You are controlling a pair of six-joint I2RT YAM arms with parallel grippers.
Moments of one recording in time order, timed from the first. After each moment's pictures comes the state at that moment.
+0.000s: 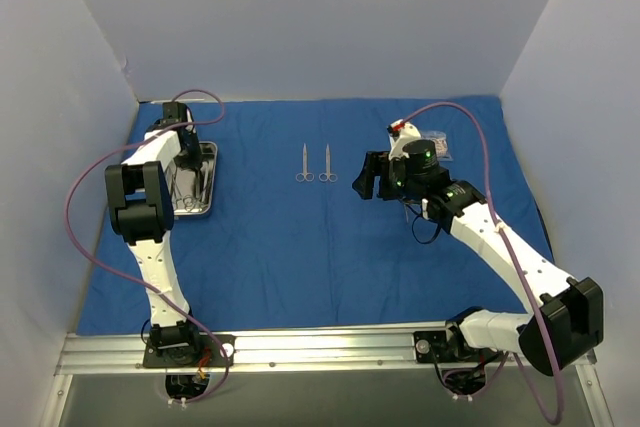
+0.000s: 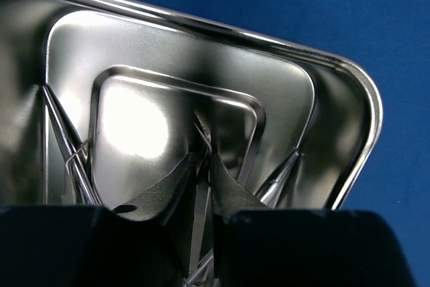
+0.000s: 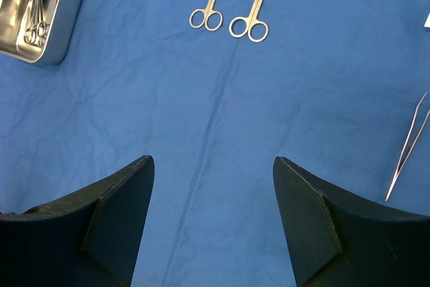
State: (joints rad) left arm 0.08 2.19 1.70 -0.56 -0.06 -0.19; right arm 0.47 1.23 0.98 -0.32 -0.11 0.38
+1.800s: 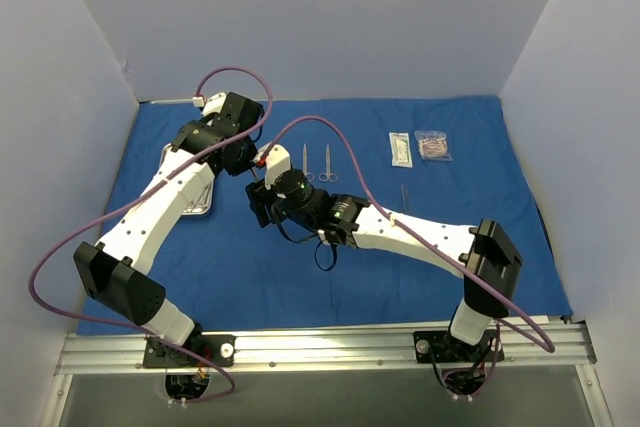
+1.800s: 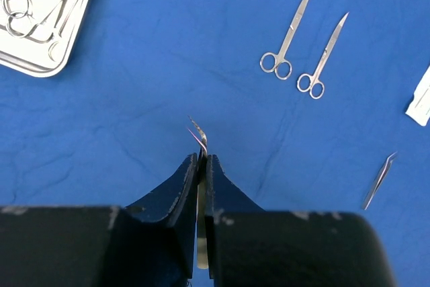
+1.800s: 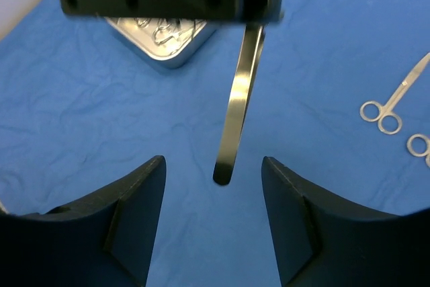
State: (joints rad) left arm -0.51 1.56 1.68 -1.06 -0.41 -0.90; right arm 1.07 1.69 1.33 -0.08 0.24 0.25
